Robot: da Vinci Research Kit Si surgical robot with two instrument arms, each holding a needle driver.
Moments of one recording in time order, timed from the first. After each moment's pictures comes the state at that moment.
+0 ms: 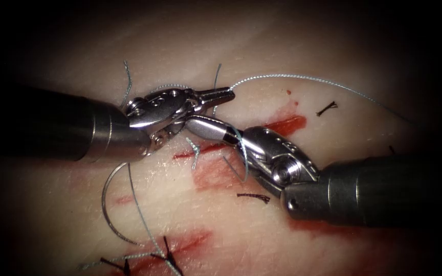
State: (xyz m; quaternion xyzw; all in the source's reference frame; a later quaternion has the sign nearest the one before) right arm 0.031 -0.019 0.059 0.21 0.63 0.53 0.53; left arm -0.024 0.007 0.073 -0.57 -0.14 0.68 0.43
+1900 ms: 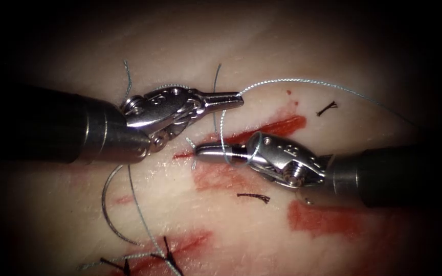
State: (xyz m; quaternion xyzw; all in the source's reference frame) right arm 0.031 -0.022 0.064 0.32 0.70 0.20 0.61; left arm -0.023 0.008 0.070 -0.61 -0.20 0.64 0.42
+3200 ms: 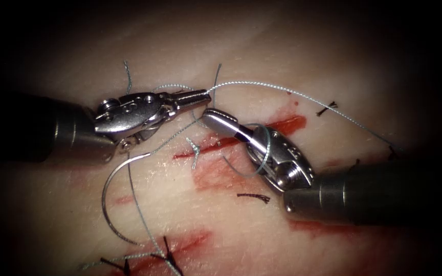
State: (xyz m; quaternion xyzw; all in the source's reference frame) right arm 0.029 -0.020 0.064 0.15 0.69 0.45 0.55; left arm -0.020 0.006 0.071 -0.54 -0.12 0.74 0.39
